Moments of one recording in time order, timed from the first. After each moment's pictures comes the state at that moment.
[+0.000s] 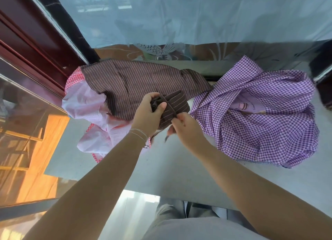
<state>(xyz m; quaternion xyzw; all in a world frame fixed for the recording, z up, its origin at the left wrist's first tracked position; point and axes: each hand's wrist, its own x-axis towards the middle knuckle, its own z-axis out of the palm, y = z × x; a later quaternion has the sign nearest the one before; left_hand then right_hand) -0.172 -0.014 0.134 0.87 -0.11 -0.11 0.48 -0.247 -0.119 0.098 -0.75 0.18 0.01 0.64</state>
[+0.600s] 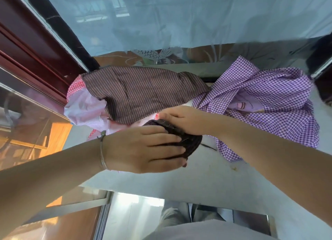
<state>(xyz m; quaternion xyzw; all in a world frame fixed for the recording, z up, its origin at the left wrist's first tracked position) -0.200 0.031 0.197 0.54 -0.82 0.17 0.02 -0.232 -0.161 0.160 -0.86 -0.15 0.14 0.47</state>
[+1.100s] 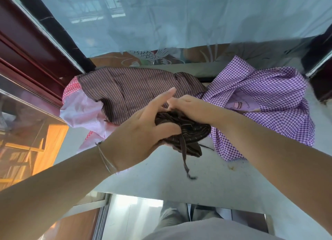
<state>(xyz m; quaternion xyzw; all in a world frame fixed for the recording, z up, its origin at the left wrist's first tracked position) -0.206 0.014 0.201 0.78 -0.61 0.03 0.13 -0.226 -0.185 0.169 -0.80 -0.02 0.19 0.58</state>
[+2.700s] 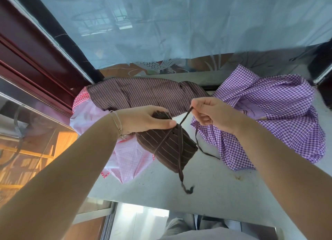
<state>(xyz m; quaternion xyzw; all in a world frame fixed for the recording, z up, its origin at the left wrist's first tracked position) -0.143 -0.020 0.227 0.78 -0.27 -0.50 0.27 -0.239 -0.228 0.153 -0.67 0.00 0.12 0.73</state>
